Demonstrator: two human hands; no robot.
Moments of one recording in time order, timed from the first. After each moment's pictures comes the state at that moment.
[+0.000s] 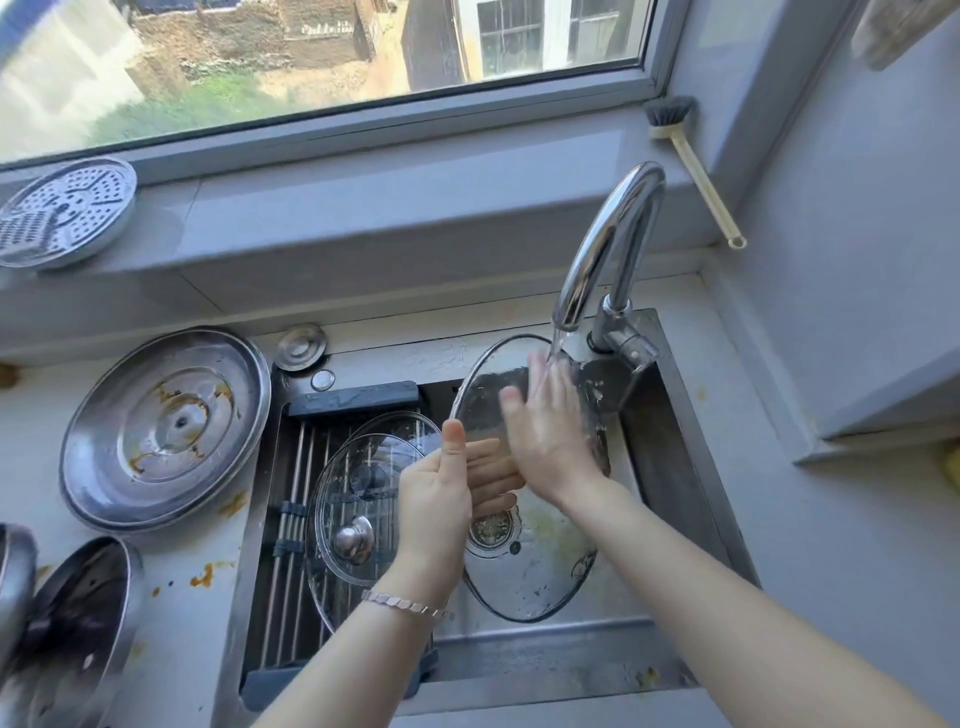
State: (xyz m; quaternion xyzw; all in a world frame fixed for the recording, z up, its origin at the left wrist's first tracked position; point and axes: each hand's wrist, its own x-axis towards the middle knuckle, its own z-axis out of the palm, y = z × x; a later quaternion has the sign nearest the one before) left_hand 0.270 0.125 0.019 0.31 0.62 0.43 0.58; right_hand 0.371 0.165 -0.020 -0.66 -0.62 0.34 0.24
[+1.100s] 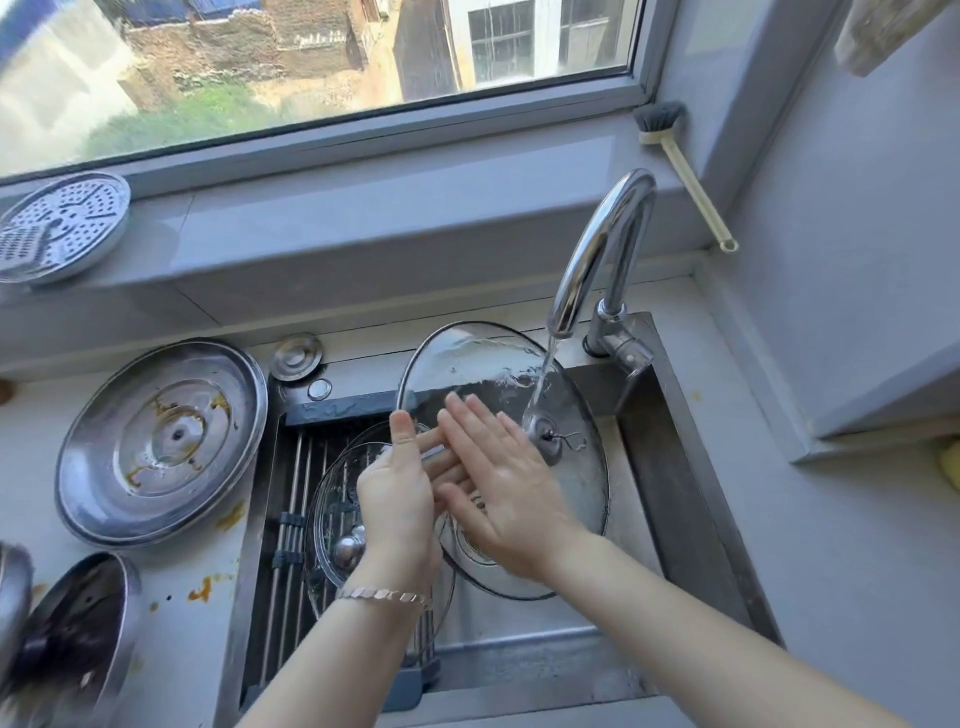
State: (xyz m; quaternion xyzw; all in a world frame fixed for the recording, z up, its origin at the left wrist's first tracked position) left_hand 0.258 0.140 0.026 0.23 0.65 0.49 0.53; right_hand 0.352 0.132 -0.024 -0.51 -0.79 0.21 0.28
